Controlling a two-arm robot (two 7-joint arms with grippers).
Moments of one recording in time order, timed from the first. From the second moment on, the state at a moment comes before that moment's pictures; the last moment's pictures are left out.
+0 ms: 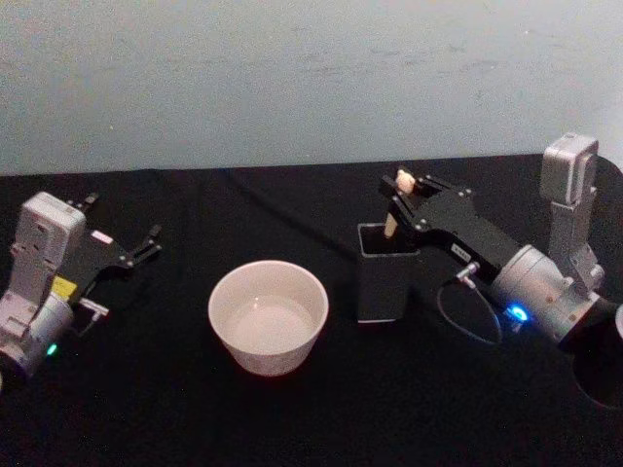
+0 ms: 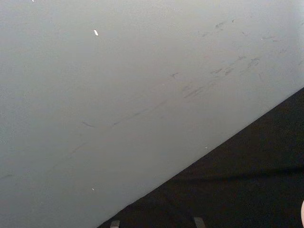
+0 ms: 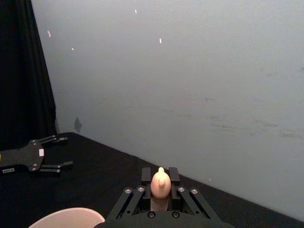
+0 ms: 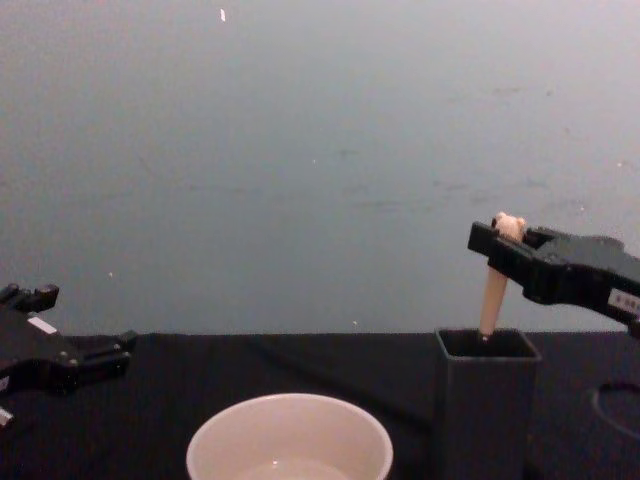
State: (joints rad) left arm -0.20 0.60 0.45 -1.41 -0.25 -0.12 0.03; right arm 0.21 0.37 -0.33 -1.47 0.48 -0.11 0.45
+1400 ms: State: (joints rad) left arm -0.20 0.60 0.45 -1.41 -0.25 -0.12 0.03; right arm 0.17 0.33 -0.31 -1.42 0.45 -0.12 0.42
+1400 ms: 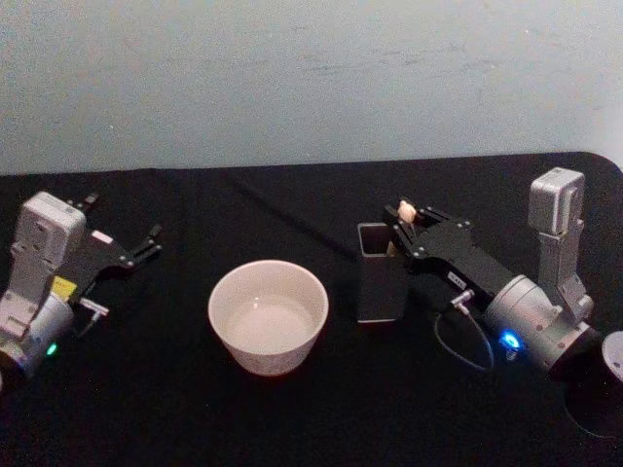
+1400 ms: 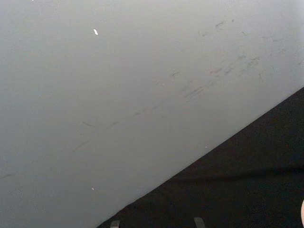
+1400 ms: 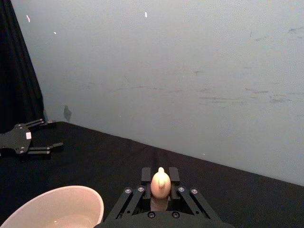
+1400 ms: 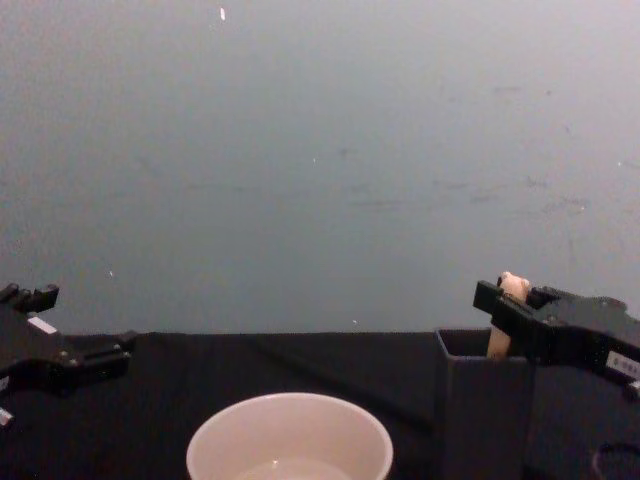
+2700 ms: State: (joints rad) left arm -0.20 0.60 0.45 -1.41 -0.25 -0.12 0.03; right arm 0.17 0.33 -0.31 -1.43 0.45 -0.13 0.43
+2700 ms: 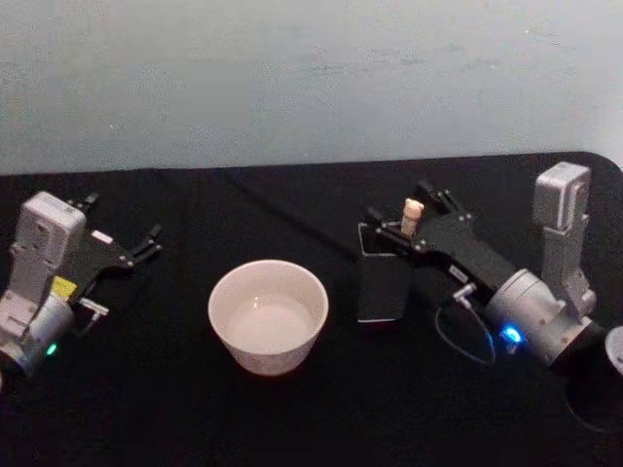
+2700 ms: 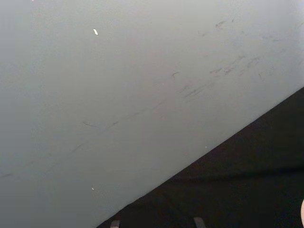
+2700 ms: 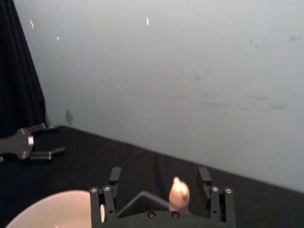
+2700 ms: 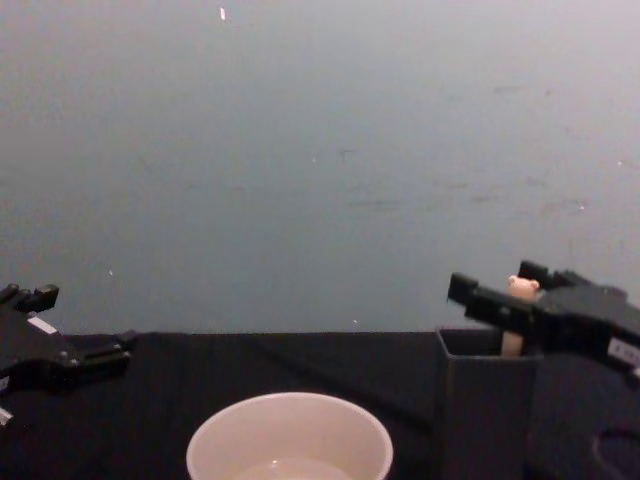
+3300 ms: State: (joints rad) left arm -0.20 0.60 0.45 -1.41 -0.25 -0.12 0.03; right arm 0.22 0.29 -0.19 -1.38 0.29 -0.24 0.21
